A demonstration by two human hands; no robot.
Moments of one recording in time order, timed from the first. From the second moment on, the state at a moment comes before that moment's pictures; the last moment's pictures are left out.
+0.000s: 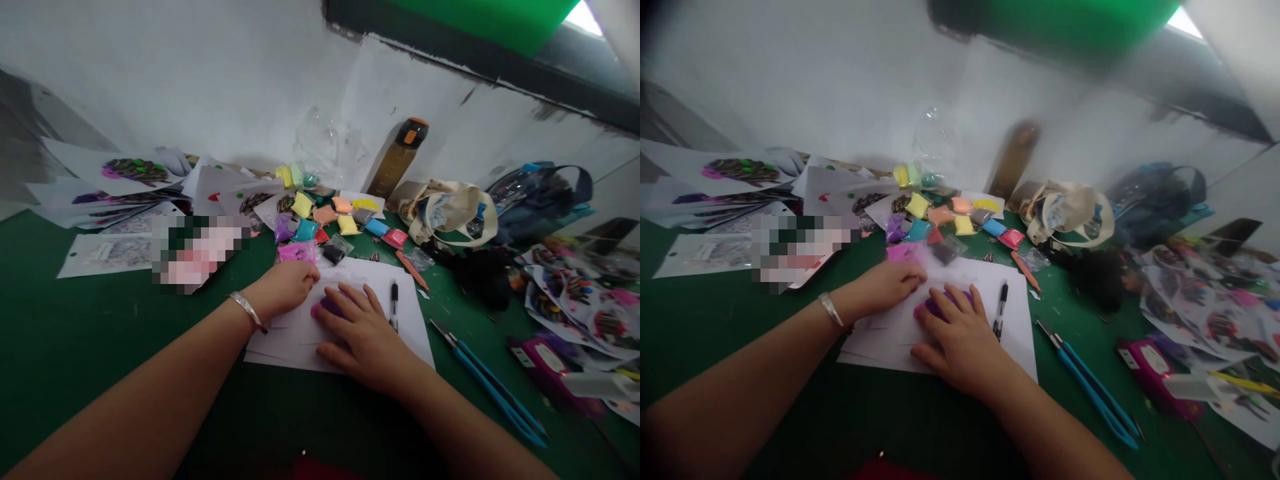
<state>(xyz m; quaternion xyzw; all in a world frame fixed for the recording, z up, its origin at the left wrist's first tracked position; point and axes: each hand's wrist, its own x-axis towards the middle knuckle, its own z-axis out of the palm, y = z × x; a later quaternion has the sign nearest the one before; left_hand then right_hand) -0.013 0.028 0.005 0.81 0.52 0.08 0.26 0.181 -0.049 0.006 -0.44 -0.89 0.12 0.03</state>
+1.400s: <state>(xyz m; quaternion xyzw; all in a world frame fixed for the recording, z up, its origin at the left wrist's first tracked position) -0.012 0.028 0.003 0.80 0.53 0.08 0.26 0.180 -0.053 0.010 -0.39 -0.91 0.13 0.03</state>
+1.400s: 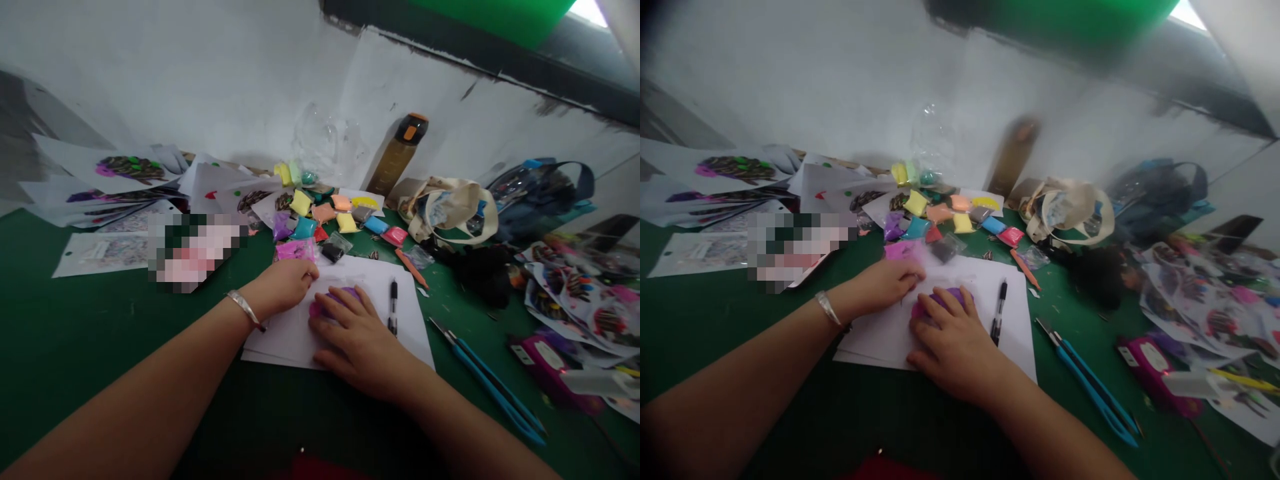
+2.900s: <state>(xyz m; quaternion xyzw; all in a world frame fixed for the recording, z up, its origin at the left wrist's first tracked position) -0.011 0.028 0.002 0.81 0.53 0.07 0.25 0.179 -0.043 -0.002 -0.48 -0.87 0.12 0.05</state>
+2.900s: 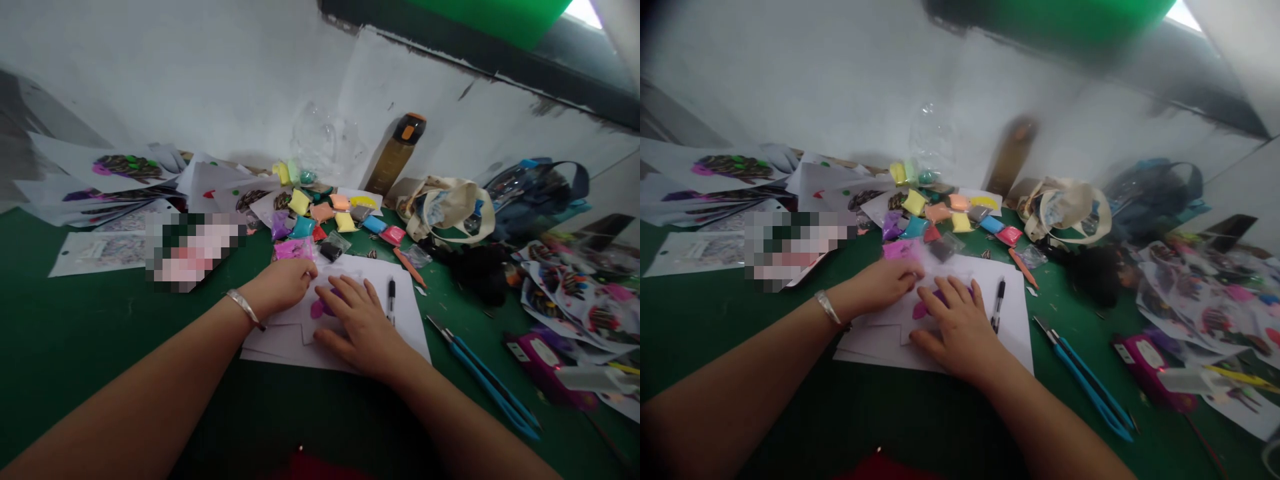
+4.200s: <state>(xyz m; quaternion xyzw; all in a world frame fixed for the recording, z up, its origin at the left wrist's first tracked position) -0.010 0.028 0.003 0.82 0.52 0.07 0.24 0.187 -0.042 0.002 -0.46 -0.88 0.14 0.06</state>
